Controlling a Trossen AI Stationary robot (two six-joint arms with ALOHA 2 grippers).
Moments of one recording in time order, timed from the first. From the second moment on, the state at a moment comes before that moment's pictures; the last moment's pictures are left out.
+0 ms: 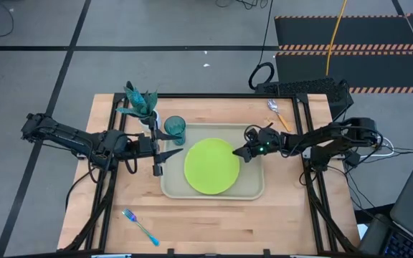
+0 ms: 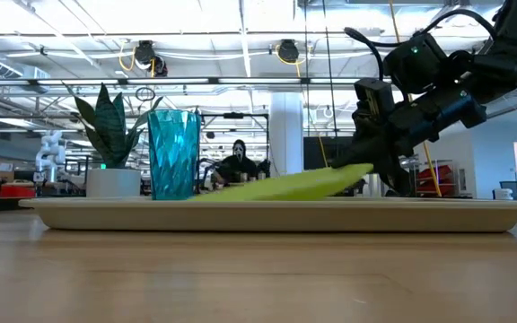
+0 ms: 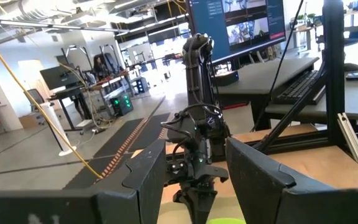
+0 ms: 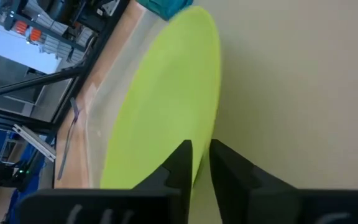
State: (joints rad) left arm -0.25 0.97 0.72 0.34 -0.37 0.28; right arm -0.20 1.43 0.31 0.62 -0.19 0.87
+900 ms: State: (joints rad) left arm -0.25 0.97 0.72 0.33 -0.36 0.26; right arm -0.20 1.43 0.31 0.62 -0.34 0.73
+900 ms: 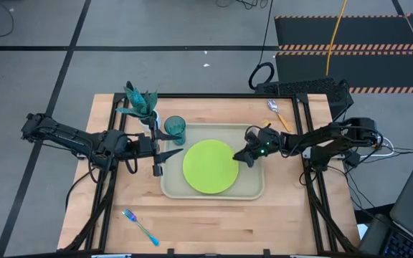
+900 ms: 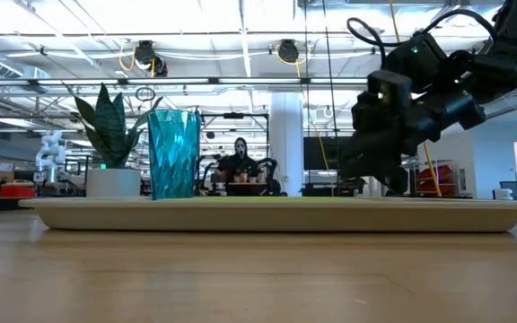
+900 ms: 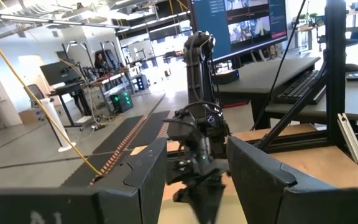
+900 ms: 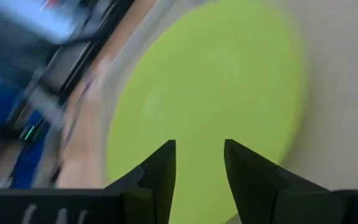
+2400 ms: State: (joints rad) left arm -0.25 0.97 0.72 0.29 -0.37 0.17; right arm -0.03 1.27 0.70 0.34 -0.15 -0.12
